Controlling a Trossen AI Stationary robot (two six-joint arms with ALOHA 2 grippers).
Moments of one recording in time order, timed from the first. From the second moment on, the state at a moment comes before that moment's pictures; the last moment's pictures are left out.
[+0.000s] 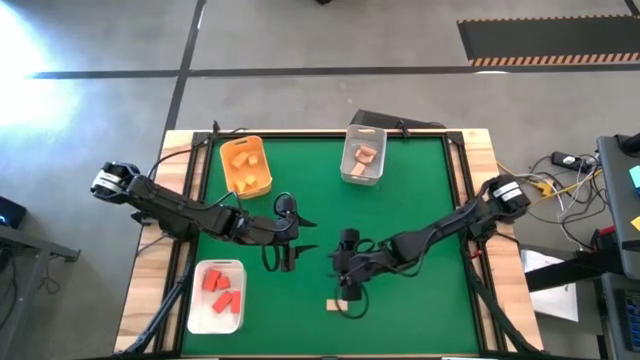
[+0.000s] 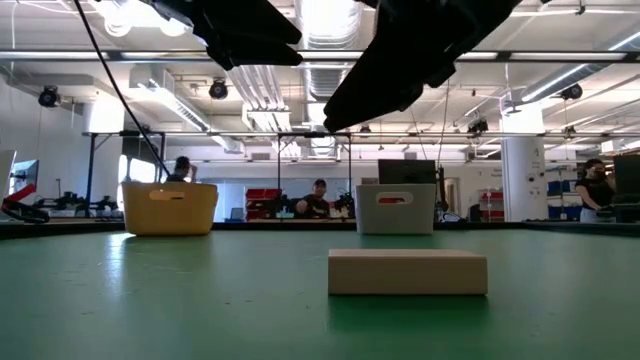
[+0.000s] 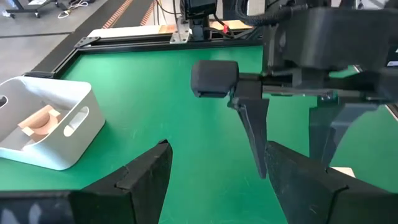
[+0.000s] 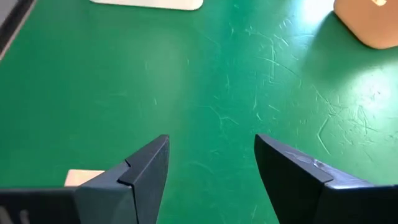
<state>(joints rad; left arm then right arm) -0.29 1.35 0.86 0.08 -0.36 -0.09 0.39 1.77 1.11 -0.06 0.31 0.19</state>
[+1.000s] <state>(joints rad) -0.29 1.35 0.86 0.07 -0.36 -0.09 0.40 1.92 1.18 -0.12 0.20 0.25</state>
